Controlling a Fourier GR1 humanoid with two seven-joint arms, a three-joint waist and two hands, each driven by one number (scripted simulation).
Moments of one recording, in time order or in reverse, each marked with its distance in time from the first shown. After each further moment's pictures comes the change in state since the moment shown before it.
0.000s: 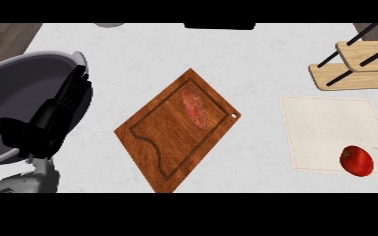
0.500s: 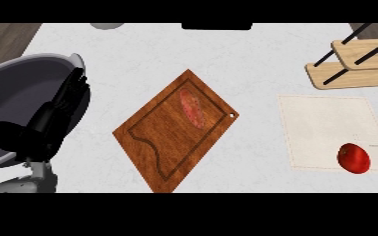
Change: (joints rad) left arm 0.021 0.000 0.004 -0.017 -0.002 -0.001 0.003; right arm -0.147 -0.048 -0.199 -0.008 -0.192 0.045 0.032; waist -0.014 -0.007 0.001
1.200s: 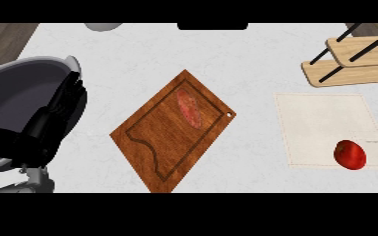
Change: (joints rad) left arm 0.034 -0.003 0.009 -0.022 0.001 0.002 -0.007; right arm -0.064 -0.355 -0.337 0.136 -0.294 0.274 0.193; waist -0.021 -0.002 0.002
